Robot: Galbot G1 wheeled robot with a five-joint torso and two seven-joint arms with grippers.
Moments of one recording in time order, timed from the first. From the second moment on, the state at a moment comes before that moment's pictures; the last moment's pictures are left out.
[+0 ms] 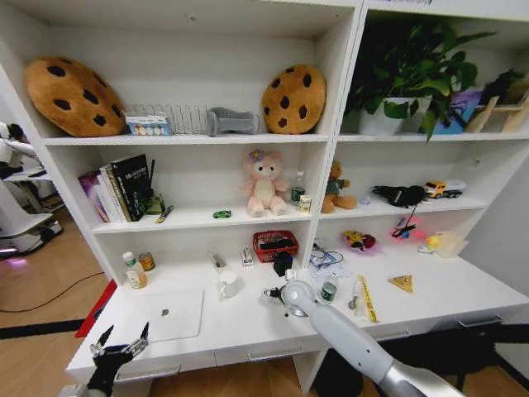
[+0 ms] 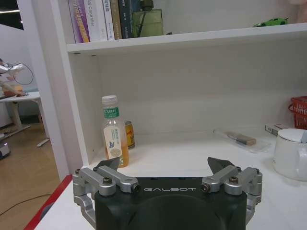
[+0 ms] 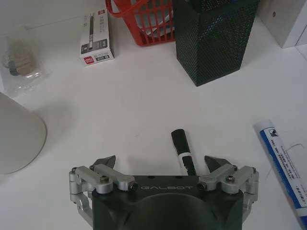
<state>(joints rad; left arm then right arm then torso) 1.95 -1.23 -0.87 -2.09 -0.41 -0.03 -0.03 -0.64 1.14 -0.29 1.47 1.38 -0.61 0.78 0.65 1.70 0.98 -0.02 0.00</state>
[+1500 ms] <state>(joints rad) 1.95 -1.23 -0.89 -2.10 -0.43 -0.03 -0.04 -0.64 1.04 -0.31 1.54 1.32 -0.62 0.74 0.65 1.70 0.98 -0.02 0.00</state>
